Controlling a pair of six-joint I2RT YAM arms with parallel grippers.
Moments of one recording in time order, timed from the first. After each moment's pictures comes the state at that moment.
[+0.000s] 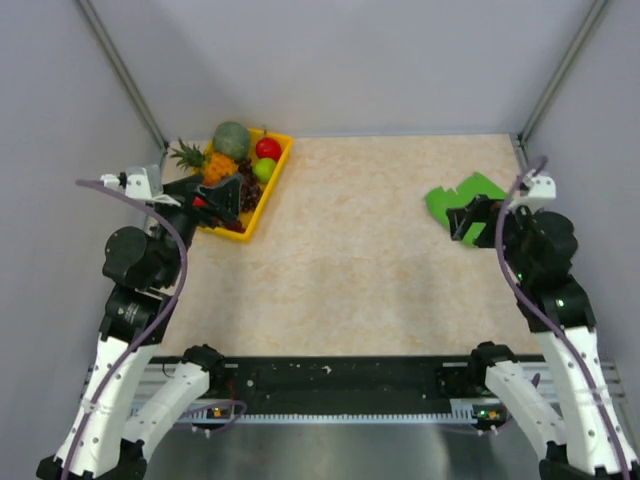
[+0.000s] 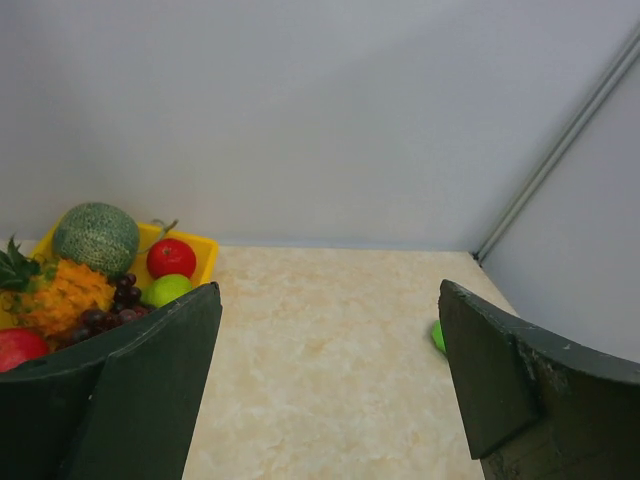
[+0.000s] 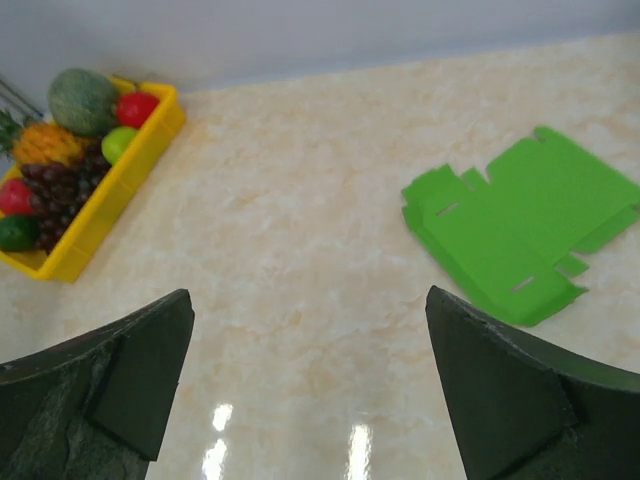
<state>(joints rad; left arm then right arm) -0.33 0.66 1.05 -0.14 -0.07 -0.34 0.15 0.59 0.95 -0.49 -0.05 0.26</state>
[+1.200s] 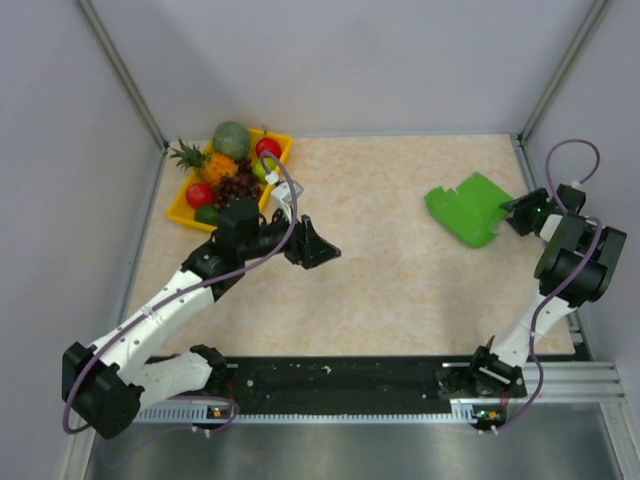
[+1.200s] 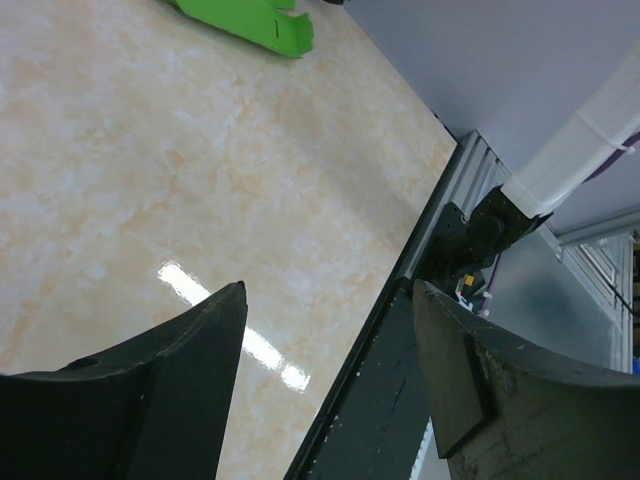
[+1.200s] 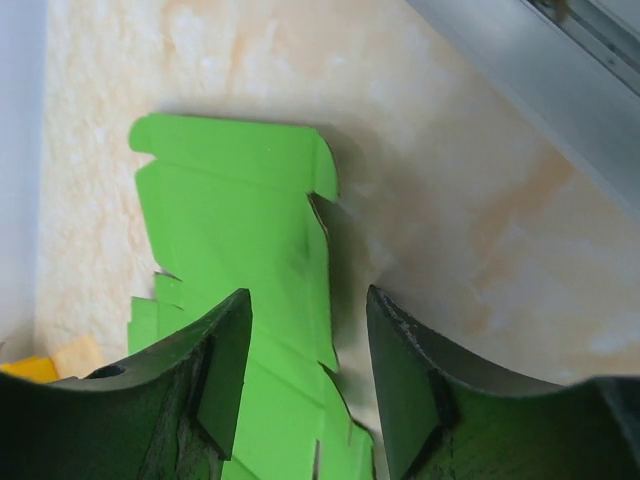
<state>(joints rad) -0.57 1.06 0.88 -0.09 0.57 -0.46 -0.51 1.92 1.06 0.12 -0.35 0.70</state>
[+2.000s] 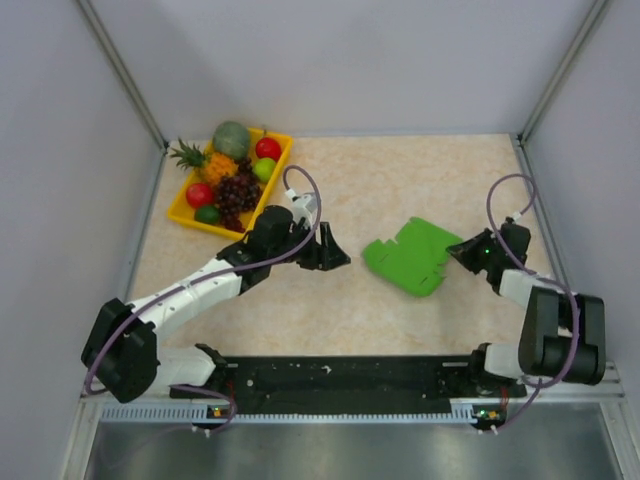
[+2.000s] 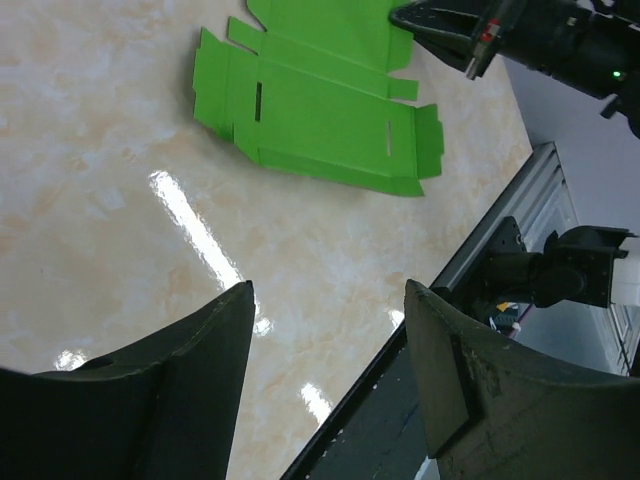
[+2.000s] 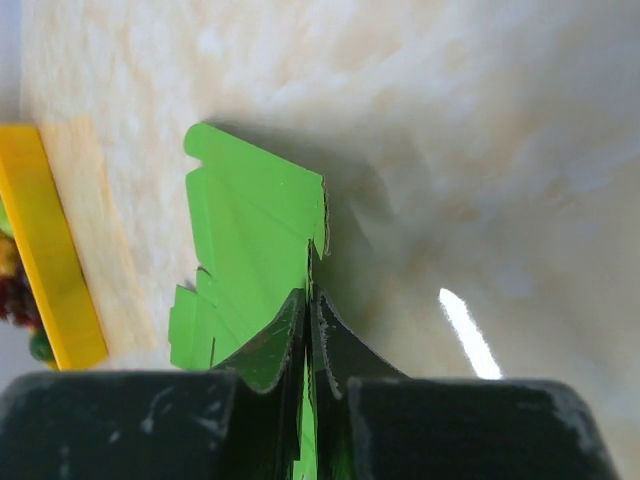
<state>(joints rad) -0.66 1.26 0.82 -0.02 0.38 -0.61 -0.26 1.41 0.47 0.23 -0.38 0.82</state>
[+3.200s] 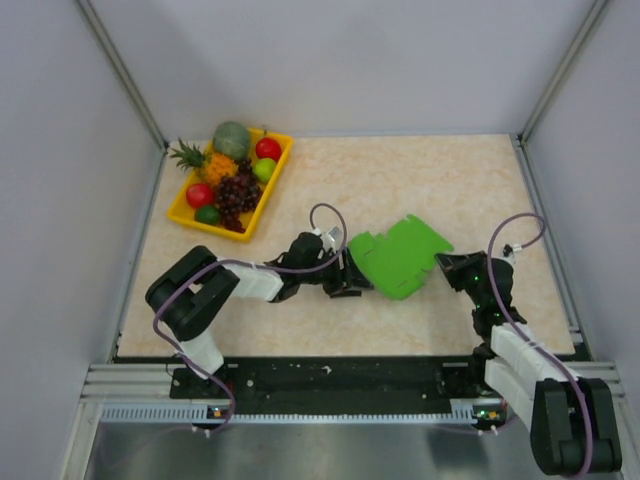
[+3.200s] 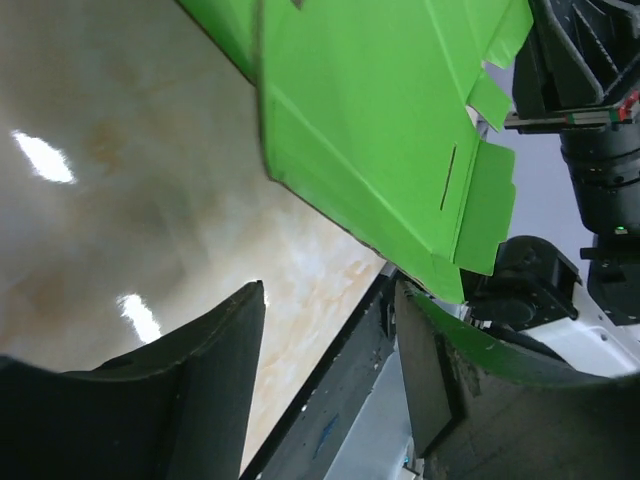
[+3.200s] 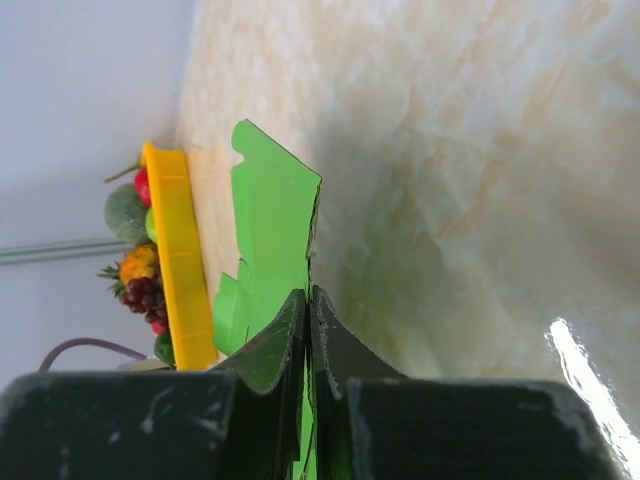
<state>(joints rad) -0.73 1.71 0.67 0.47 0.52 -1.05 0.04 0.89 0.12 0.37 -0.12 1.18</state>
